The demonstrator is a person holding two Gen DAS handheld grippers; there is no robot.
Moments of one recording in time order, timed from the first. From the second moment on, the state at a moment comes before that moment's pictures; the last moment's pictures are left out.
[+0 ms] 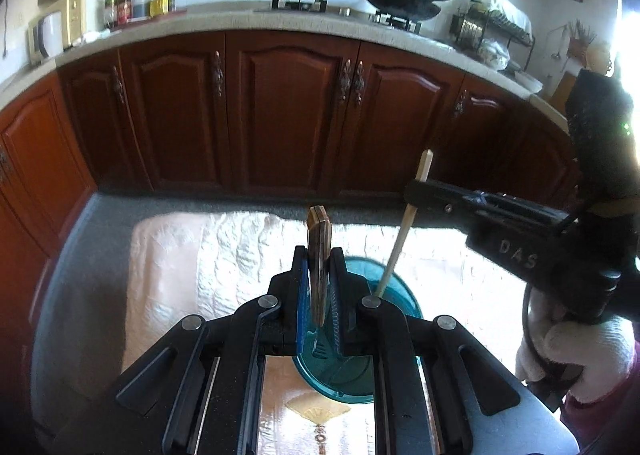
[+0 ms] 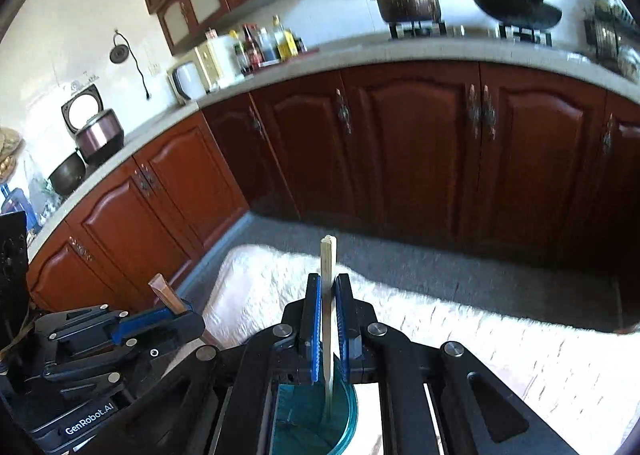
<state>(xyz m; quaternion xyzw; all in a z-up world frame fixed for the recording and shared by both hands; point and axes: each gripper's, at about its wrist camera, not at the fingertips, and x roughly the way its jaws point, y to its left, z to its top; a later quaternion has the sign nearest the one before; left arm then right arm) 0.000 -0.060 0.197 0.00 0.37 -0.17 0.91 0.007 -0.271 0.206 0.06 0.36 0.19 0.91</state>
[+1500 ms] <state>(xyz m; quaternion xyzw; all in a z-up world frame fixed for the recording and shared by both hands) -0.104 -0.100 0.196 0.01 0.36 -0.22 0.91 -0.170 -0.380 0.168 0.10 0.44 0.10 0.89</state>
